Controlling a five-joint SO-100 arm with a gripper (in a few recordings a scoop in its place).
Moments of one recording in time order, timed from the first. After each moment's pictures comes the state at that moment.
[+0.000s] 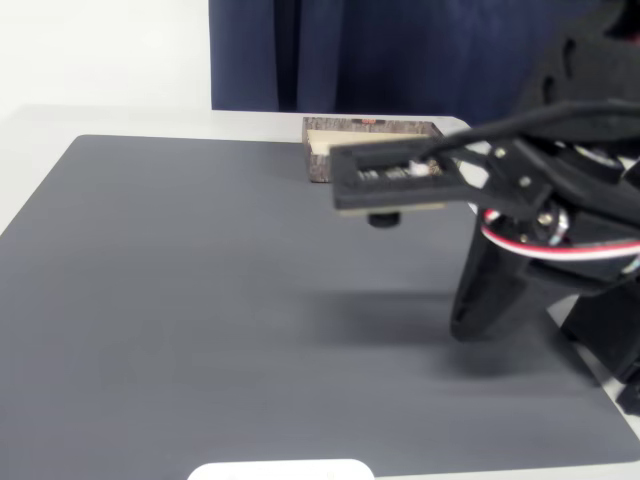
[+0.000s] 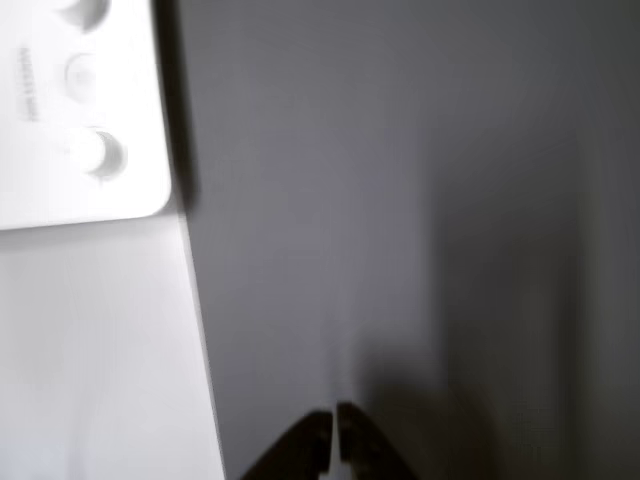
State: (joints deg) arm -3.3 158.2 153.8 71.8 17.1
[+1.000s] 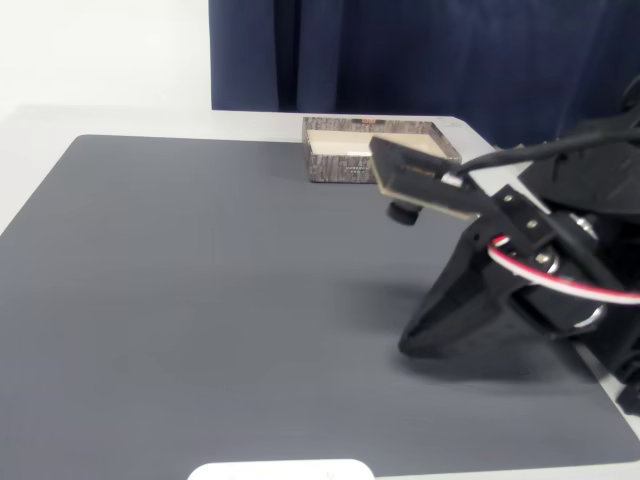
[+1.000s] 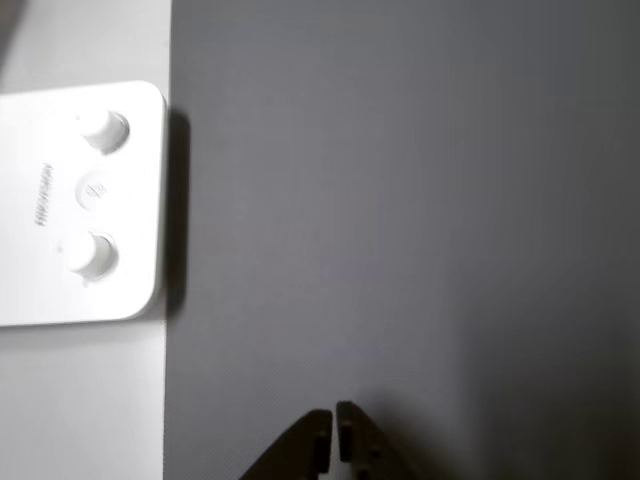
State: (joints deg) arm 2.2 189.5 178.8 58.5 10.4
